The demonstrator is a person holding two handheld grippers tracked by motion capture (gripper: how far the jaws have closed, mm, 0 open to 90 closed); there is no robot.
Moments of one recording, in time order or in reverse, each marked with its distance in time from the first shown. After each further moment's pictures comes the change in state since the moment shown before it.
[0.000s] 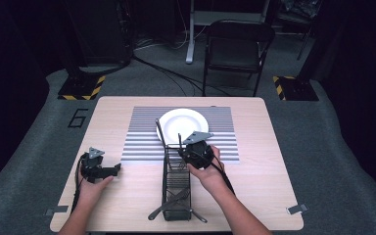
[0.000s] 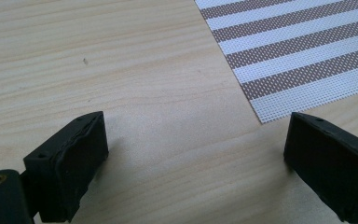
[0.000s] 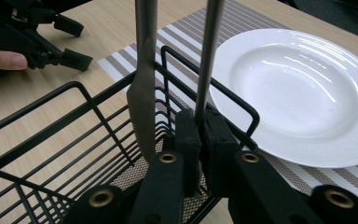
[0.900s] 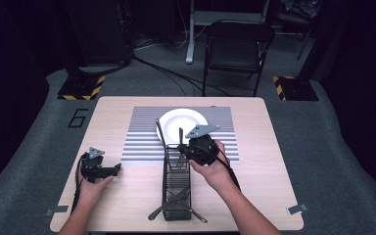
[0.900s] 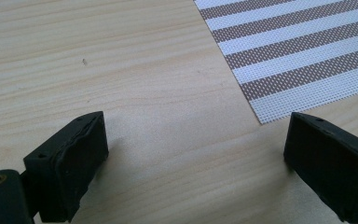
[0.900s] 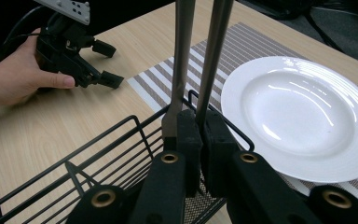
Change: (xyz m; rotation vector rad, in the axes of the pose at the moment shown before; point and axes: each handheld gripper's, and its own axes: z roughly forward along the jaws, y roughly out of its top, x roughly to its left) left arm 0.000 0.000 0.000 0.003 -0.001 0.004; right arm 0.004 0.028 -0.041 -0.032 0.075 -0.022
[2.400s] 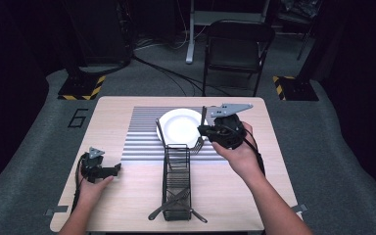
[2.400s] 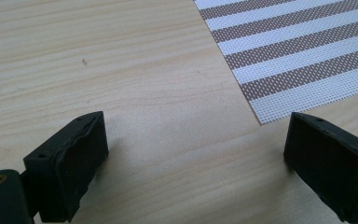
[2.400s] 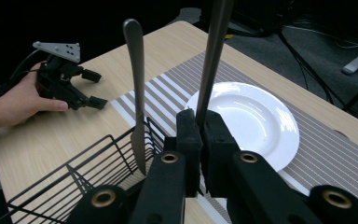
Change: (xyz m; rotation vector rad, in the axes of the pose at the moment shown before) left arm 0.000 0.000 0.000 0.001 0.000 0.000; right arm -0.035 0.032 -0.077 -0.046 -0.061 0.018
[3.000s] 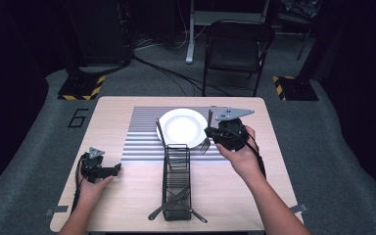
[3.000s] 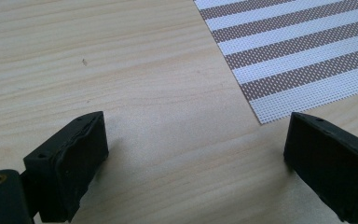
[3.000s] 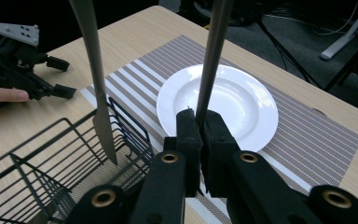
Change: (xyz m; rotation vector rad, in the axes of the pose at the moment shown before) left arm 0.000 0.000 0.000 0.000 0.000 0.000; right arm -0.018 -0.027 0.016 0.026 -0.073 0.029
